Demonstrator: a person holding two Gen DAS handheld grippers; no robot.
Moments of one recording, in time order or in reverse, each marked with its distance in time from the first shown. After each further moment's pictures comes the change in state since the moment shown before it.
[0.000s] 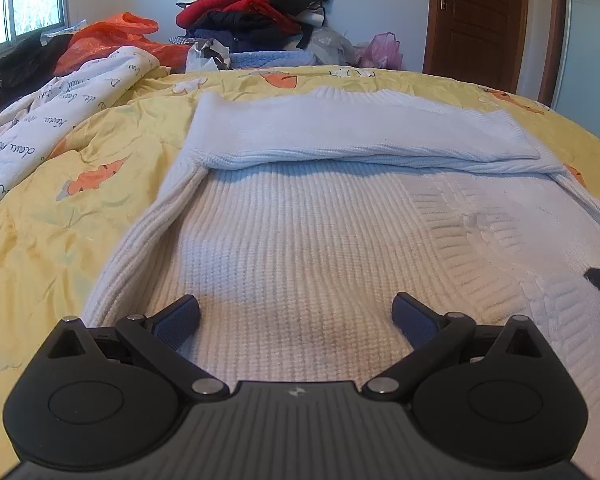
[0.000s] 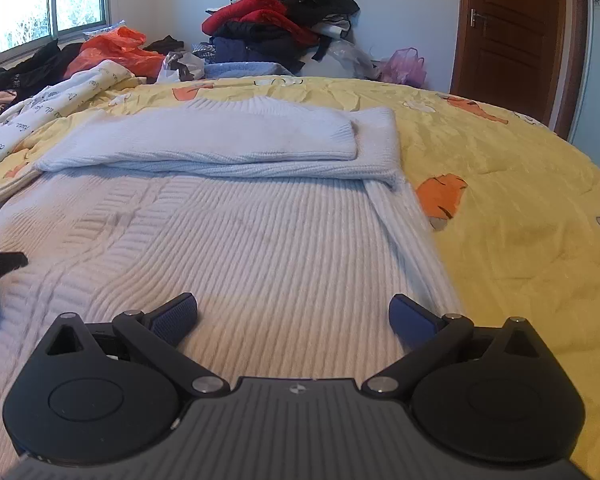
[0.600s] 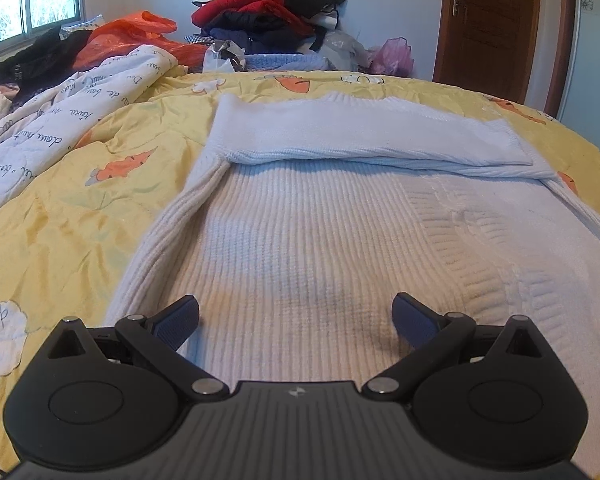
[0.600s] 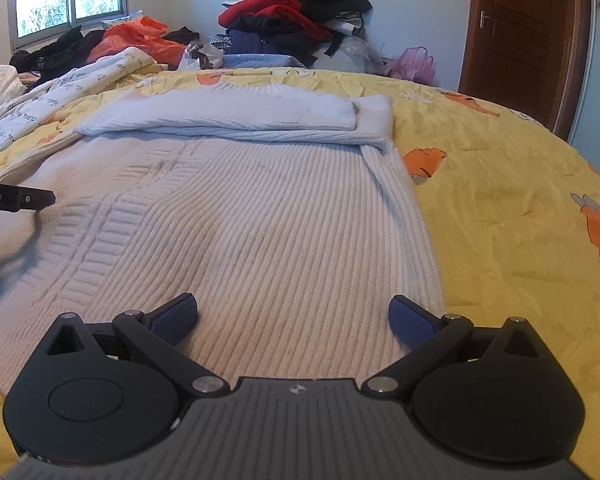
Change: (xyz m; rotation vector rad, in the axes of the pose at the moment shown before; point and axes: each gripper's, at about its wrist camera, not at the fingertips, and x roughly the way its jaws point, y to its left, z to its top) left arm -0.038 0.003 -0.012 -0.034 0.006 0.024; right arm -0.059 0.001 -0.043 -0.043 0.019 0.025
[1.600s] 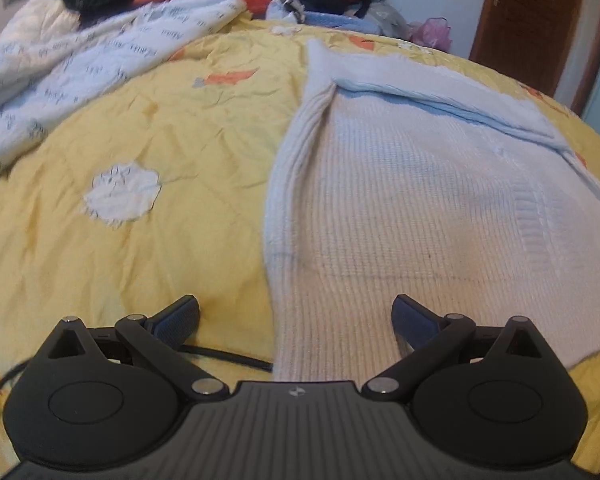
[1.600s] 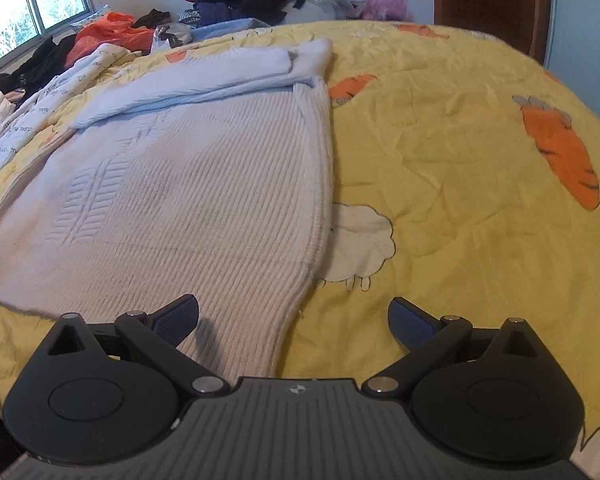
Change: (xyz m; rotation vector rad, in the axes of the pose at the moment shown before) left arm -0.068 0.082 -0.062 -0.164 0.116 0.019; right arm -0.062 -0.063 -0.036 0.191 0.162 0.060
